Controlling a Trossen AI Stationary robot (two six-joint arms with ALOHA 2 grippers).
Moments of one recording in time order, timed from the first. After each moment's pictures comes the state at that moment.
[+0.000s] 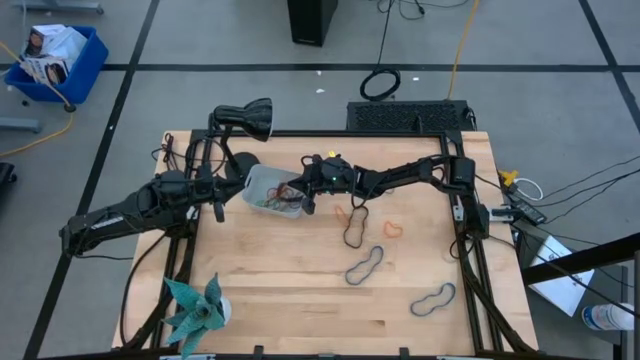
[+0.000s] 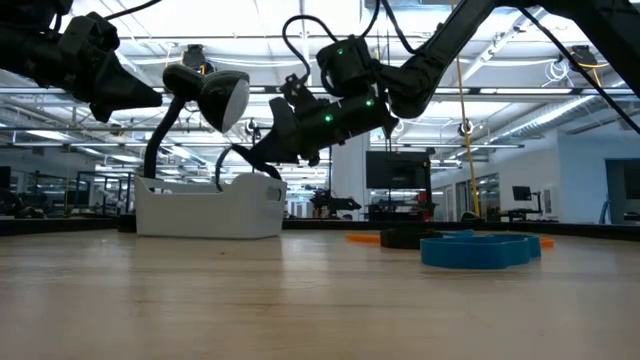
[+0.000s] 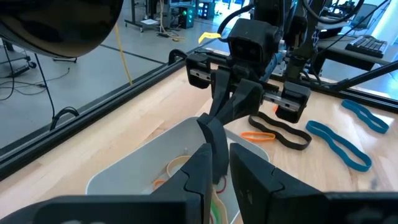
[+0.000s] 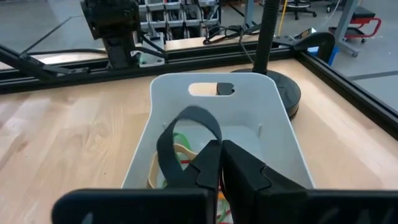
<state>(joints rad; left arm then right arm) 0.32 0.18 0.27 -0.32 -0.01 -0.15 -0.22 2.06 1.20 0.57 -0.08 0.03</state>
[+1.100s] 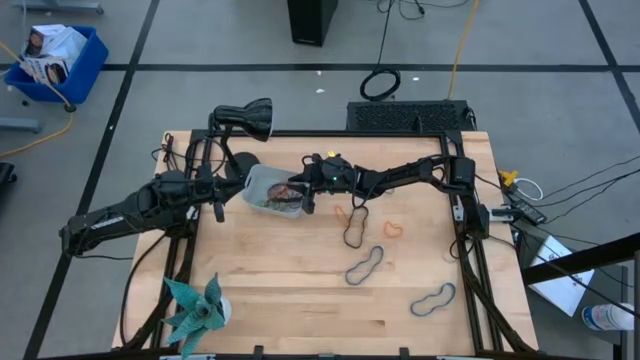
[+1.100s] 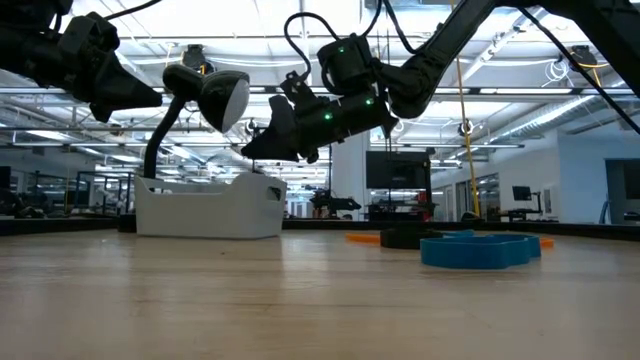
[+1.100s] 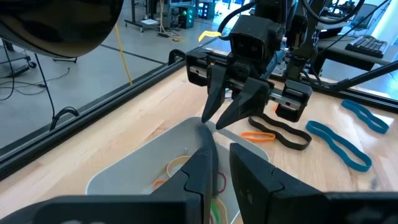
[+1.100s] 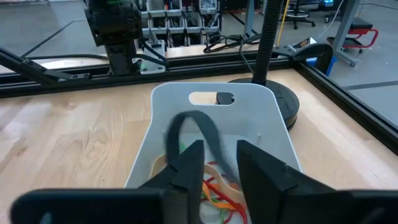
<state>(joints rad) 0.32 0.18 0.27 -0.32 -0.01 -0.15 -0.22 2.06 1.20 0.59 -0.08 0.01</state>
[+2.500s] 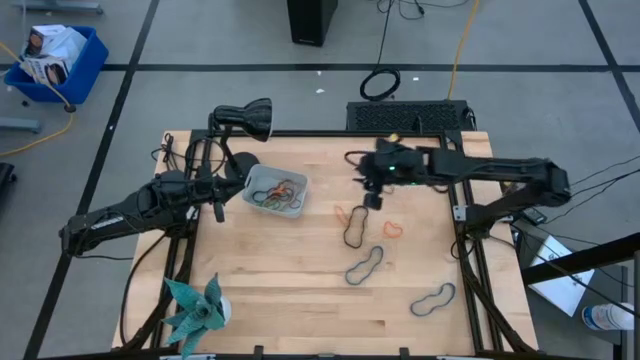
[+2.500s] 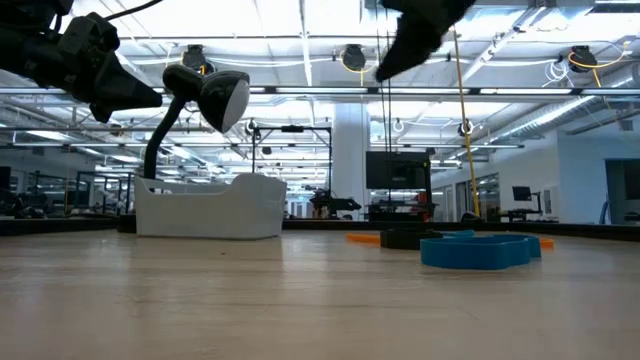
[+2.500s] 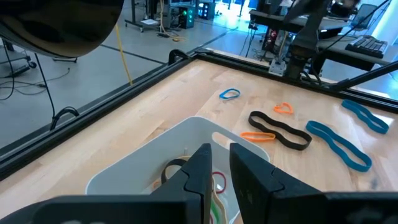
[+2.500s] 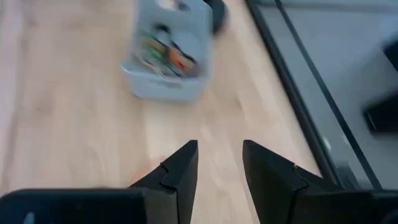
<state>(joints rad) 0.32 0.18 0.27 -0.32 -0.01 -0.15 -0.14 1.33 1.19 -0.60 0.20 -0.08</state>
